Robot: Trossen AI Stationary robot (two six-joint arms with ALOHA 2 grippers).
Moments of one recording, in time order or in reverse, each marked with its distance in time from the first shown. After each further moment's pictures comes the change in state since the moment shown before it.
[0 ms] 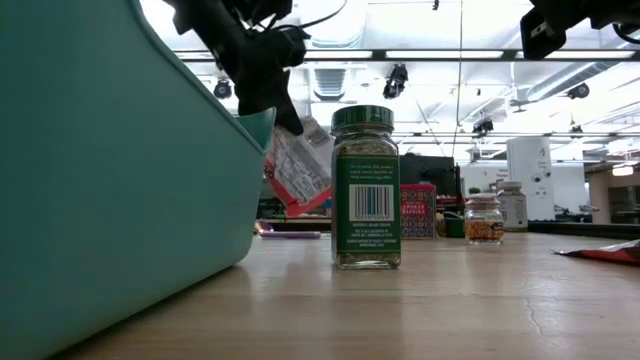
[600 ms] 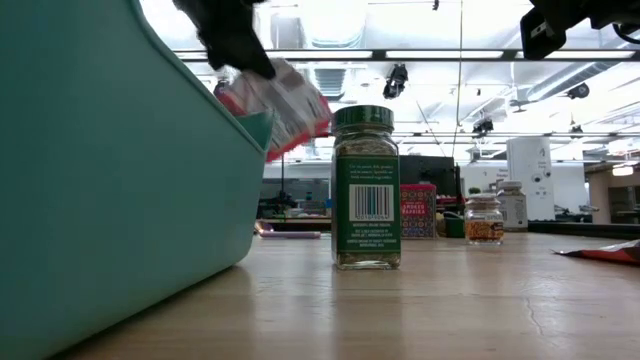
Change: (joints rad) left arm -0.188 -0.210 0.002 -0.136 -0.209 -0.059; right arm 0.000 0.000 0.000 0.000 0.000 0.000
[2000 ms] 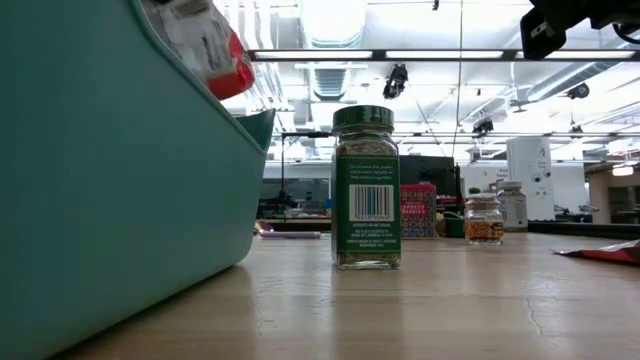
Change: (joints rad) left arm -0.507 0.004 0.013 -0.159 -0.107 -0.539; right arm 0.000 0.000 0.000 0.000 0.000 0.000
